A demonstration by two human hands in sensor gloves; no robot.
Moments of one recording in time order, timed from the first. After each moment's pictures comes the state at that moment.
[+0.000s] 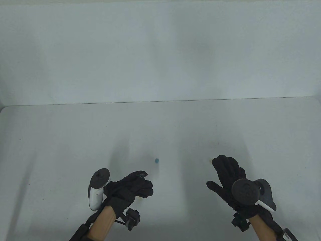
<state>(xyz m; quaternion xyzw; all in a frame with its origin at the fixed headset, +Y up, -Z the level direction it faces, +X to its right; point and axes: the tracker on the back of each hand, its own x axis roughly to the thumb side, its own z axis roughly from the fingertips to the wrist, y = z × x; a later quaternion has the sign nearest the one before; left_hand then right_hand) -0.192 -0.716 -0.337 -0.19 -0.08 0.66 0.73 0.215 -0.664 -0.294 0.18 -0.06 0.96 0.19</state>
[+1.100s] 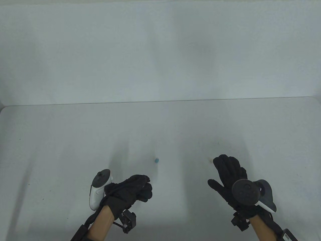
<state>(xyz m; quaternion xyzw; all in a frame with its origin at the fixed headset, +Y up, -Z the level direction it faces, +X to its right) -0.188 -0.724 -0.334 -0.27 -0.11 0.70 0.65 0.215 -0.662 -0.294 0.17 -0.07 0.96 0.19</state>
